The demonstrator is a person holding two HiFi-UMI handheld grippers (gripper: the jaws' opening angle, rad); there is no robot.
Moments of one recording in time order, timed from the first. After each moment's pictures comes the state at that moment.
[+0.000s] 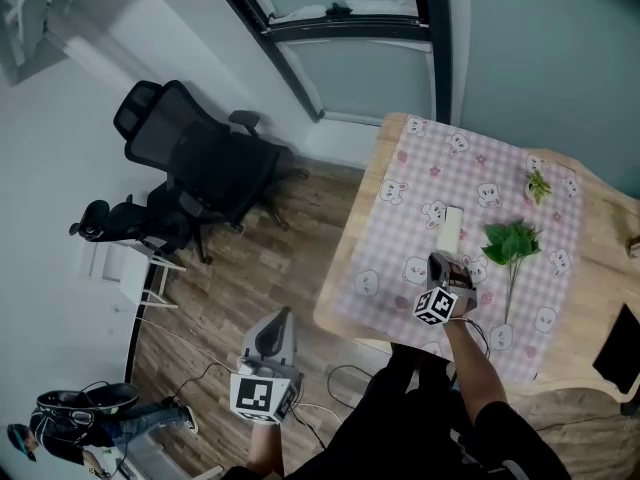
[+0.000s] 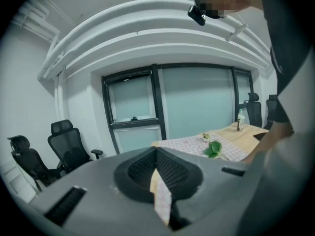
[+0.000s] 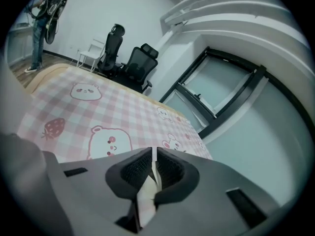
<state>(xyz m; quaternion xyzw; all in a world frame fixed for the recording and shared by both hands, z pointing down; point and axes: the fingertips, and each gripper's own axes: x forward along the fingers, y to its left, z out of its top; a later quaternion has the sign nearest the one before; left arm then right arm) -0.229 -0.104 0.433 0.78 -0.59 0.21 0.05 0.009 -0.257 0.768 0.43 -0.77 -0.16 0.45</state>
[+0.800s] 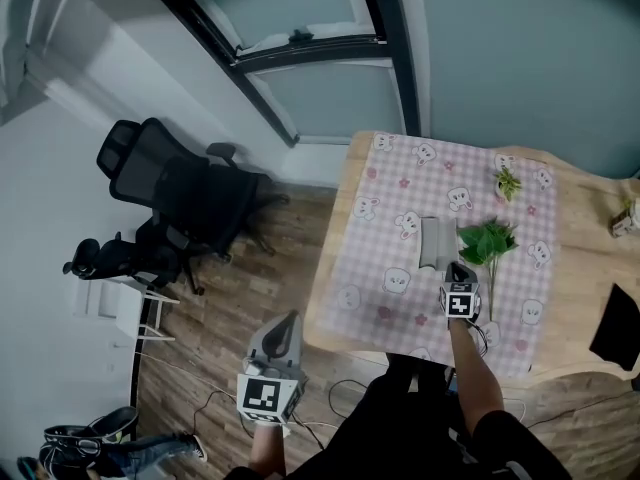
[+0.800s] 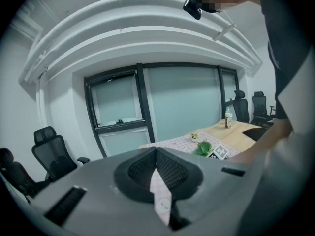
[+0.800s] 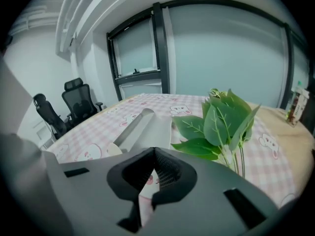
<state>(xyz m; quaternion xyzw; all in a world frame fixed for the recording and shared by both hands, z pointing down) -0.165 -0.131 0.432 0.82 -0.52 0.22 0.01 0.156 -0.248 0.780 0.62 -0.71 0.26 0.23</state>
